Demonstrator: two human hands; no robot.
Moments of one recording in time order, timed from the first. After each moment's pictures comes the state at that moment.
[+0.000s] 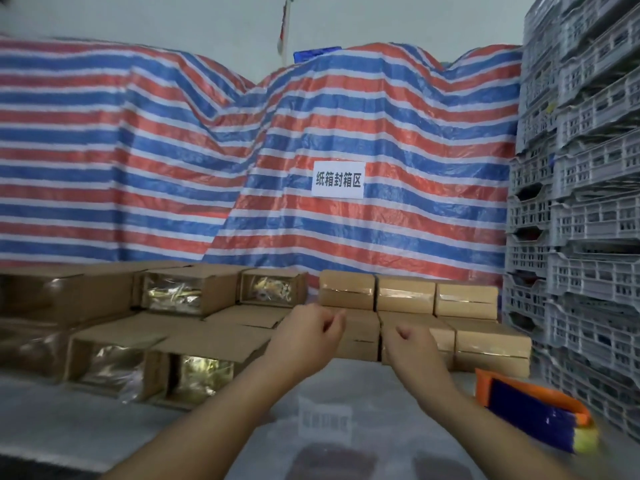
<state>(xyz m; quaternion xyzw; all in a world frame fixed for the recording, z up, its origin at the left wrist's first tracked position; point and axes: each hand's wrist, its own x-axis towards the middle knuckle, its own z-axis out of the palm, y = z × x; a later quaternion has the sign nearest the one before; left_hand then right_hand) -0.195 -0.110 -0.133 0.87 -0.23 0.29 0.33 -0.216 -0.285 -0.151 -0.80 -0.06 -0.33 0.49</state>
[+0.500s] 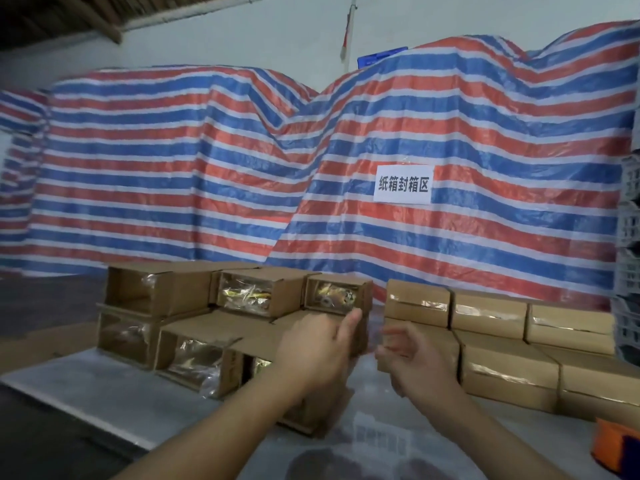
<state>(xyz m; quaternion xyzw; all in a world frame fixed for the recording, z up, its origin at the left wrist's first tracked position) -0.185 -0.023 -0.134 0.90 -0.12 0.30 0.29 -0.172 -0.200 -0.156 -0.79 -0.19 -0.20 0.55</state>
